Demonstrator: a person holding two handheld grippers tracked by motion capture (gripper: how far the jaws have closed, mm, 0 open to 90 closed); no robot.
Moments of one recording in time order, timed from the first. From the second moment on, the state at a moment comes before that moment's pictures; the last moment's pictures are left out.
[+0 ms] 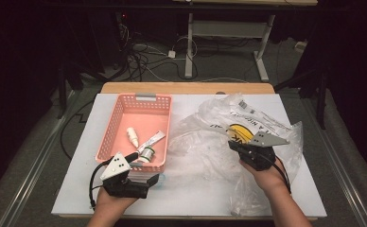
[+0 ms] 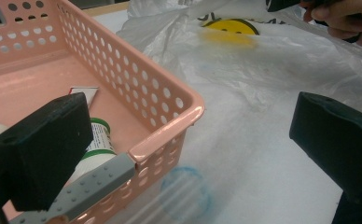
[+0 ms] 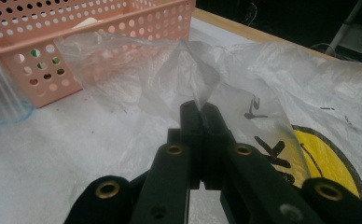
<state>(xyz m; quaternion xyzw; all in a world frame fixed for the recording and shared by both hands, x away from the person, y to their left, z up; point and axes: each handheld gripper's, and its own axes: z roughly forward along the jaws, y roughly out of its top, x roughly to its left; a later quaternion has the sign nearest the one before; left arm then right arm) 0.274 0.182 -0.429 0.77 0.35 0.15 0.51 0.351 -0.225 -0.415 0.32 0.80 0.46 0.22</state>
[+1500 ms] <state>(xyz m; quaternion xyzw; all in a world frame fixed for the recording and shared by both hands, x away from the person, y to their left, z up) 0.275 0.188 -0.429 0.77 0.36 0.17 0.51 0.343 -0.245 -0.395 0.33 0.73 0.55 0.25</state>
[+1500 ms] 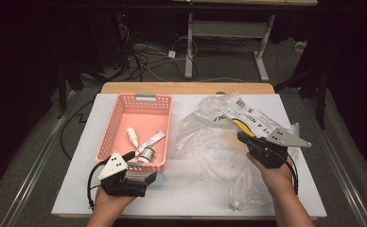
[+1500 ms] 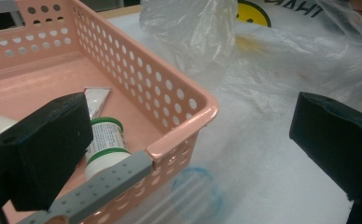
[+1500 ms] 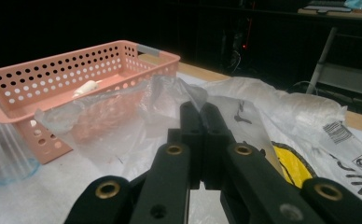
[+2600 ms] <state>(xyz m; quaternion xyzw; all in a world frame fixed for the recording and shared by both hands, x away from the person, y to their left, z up) 0.291 0.253 -0.427 0.73 0.44 0.20 0.49 0.343 -0.250 -0.389 0.33 0.72 0.55 0.26</state>
